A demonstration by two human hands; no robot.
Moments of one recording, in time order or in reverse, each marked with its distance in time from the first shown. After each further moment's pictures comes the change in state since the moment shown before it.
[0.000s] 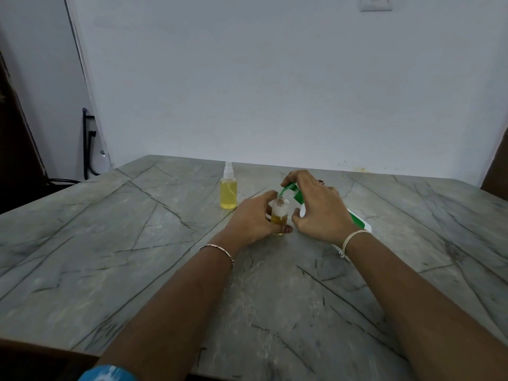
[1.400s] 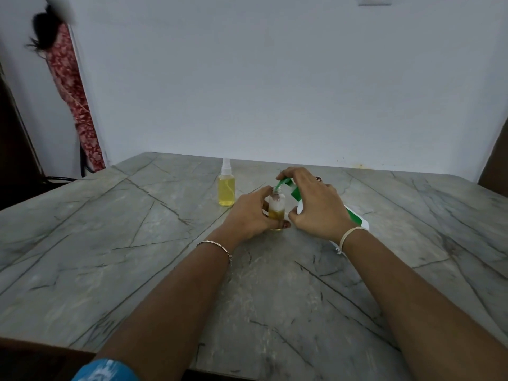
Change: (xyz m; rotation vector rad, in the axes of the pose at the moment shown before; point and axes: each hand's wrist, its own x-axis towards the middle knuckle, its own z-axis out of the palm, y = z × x) left_hand 0.003 -0.003 0.001 -0.029 0.018 0.010; right_hand 0.000 0.003 0.003 0.039 0.004 0.028
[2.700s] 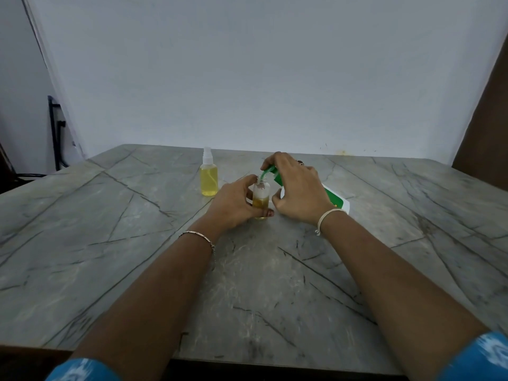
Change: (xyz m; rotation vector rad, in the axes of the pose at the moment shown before) left_hand -0.001 0.002 0.000 0.042 -0.019 -0.029; right_hand 0.002 -0.005 -0.001 -0.044 0.007 0.019
